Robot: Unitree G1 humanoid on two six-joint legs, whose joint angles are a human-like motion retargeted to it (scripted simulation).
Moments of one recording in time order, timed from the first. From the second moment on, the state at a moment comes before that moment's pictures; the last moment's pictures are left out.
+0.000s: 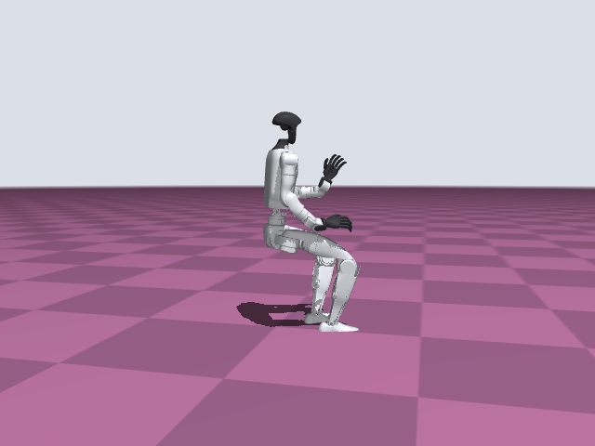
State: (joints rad) left arm -0.50 0.01 -0.22 0.24 0.57 -0.82 0.72; right arm -0.01 -0.15 0.00 0.65 -0.91 -0.49 -0.74; waist -0.11 0.02 0.06; left_leg -1.20 0.05 0.27 1.48 -0.41 0.14; right_leg -1.23 -0.25 -0.12 1.45 -0.27 -0.03
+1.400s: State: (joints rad) left arm -0.01 0.25 -0.10 0.58 1.13 -0.70 0.99; right arm -0.02 -0.18 0.00 0.67 -0.92 -0.47 -0.76; waist -0.09 0.03 0.06; left_leg -1.20 0.05 0.27 1.48 -0.41 0.13; right_leg -1.22 -0.25 -0.12 1.45 -0.27 -0.03
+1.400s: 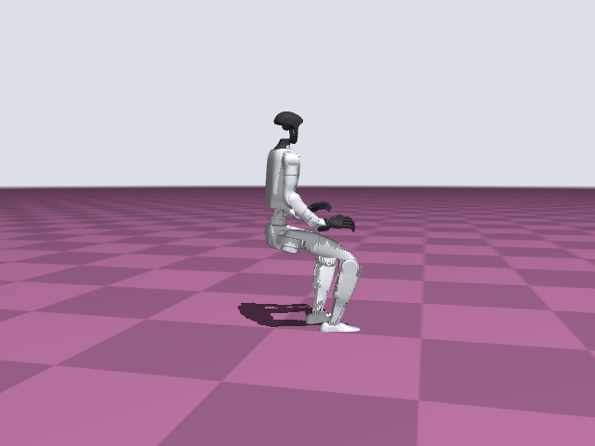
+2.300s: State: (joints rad) left arm -0.29 0.16 -0.05 0.83 1.12 -0.36 0.72; right arm -0.30 -0.18 0.00 0.78 -1.01 -0.11 -0.56; waist -0.12 0.01 0.11; left_leg -1.21 0.04 0.27 1.48 -0.41 0.13; right_leg -1.24 -0.26 -0.12 1.45 -0.27 -0.04
